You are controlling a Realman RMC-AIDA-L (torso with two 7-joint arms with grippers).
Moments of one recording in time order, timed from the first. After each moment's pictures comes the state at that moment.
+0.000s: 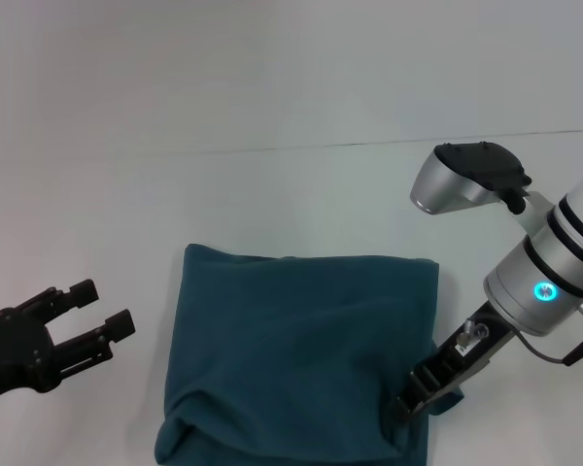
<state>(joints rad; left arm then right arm) -0.27 -2.12 0.63 0.72 1.76 1.62 -1.37 0.76 2.09 -1.20 -0.99 -2.51 -1.69 2.70</state>
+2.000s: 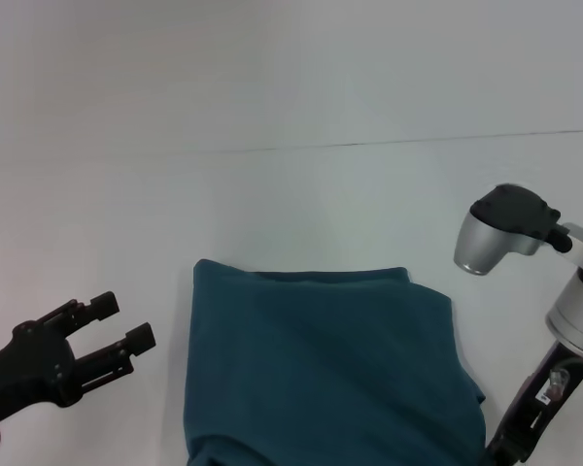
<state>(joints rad) -0.26 -2.14 0.64 0.69 1.76 1.62 -1.35 0.78 2.09 -1.10 -0.92 -2.71 -1.87 2.36</state>
